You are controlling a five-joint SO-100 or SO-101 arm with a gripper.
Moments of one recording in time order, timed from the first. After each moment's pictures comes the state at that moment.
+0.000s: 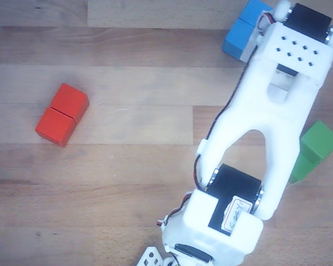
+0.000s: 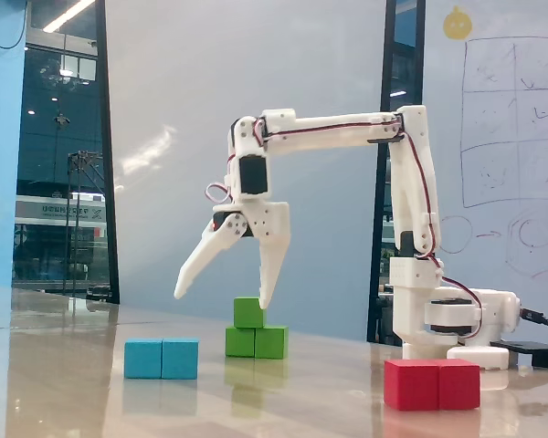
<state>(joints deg) 21.4 85.3 91.7 87.9 -13.4</state>
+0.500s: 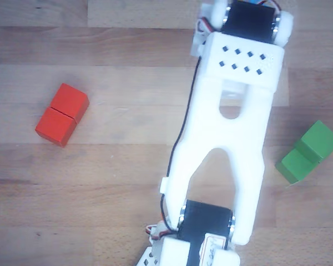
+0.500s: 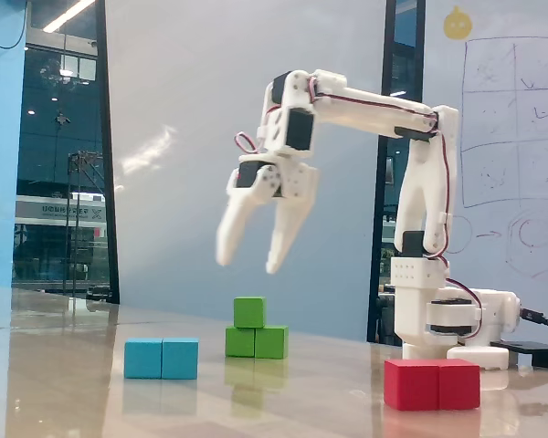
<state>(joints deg) 8.6 99.0 94.3 87.9 -13.4</state>
